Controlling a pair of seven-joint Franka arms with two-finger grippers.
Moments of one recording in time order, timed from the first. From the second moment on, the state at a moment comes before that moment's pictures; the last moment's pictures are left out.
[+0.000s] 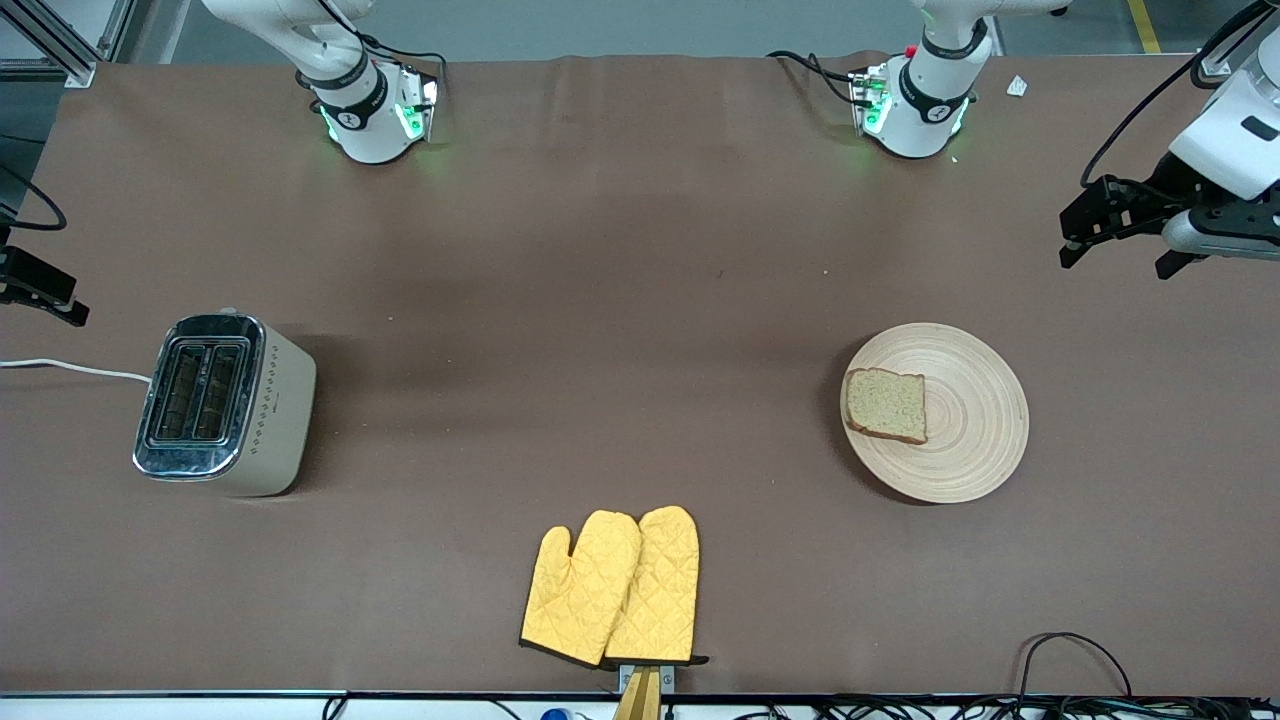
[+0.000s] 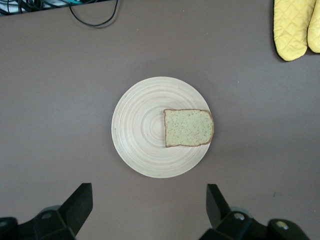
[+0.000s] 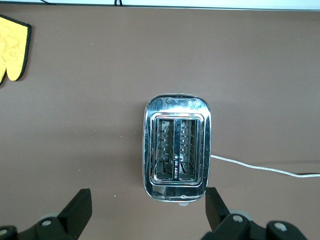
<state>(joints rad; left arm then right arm) 0.00 -0.10 -0.11 -1.69 -0.01 1.71 0.05 0.04 0.12 -0.17 -1.41 0.04 1.61 -0.16</state>
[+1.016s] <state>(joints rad) 0.28 0.24 -0.10 -1.67 -0.31 1.69 0.28 0.03 0.12 -0.17 -1.41 0.04 1.60 -0.16</state>
